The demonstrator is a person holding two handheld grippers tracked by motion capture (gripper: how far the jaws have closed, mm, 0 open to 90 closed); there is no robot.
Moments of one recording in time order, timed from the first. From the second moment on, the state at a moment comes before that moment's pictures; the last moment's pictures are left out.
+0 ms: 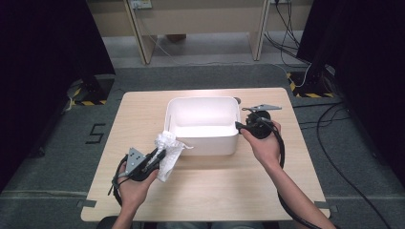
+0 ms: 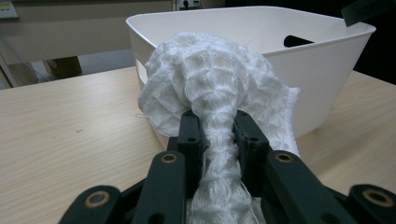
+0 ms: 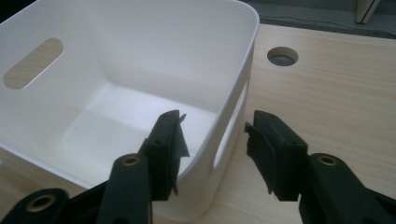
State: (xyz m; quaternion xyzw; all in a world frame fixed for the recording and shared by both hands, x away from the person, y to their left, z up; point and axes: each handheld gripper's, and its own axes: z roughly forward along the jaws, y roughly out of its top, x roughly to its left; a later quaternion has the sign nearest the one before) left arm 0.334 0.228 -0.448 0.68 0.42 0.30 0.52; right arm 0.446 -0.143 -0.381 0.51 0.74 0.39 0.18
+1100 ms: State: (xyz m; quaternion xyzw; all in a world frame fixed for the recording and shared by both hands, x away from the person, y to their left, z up) left arm 0.362 0.213 -0.452 0.72 0.41 0.30 0.47; right arm 0.455 -0.132 -0.384 0.50 0.77 0.36 0.18
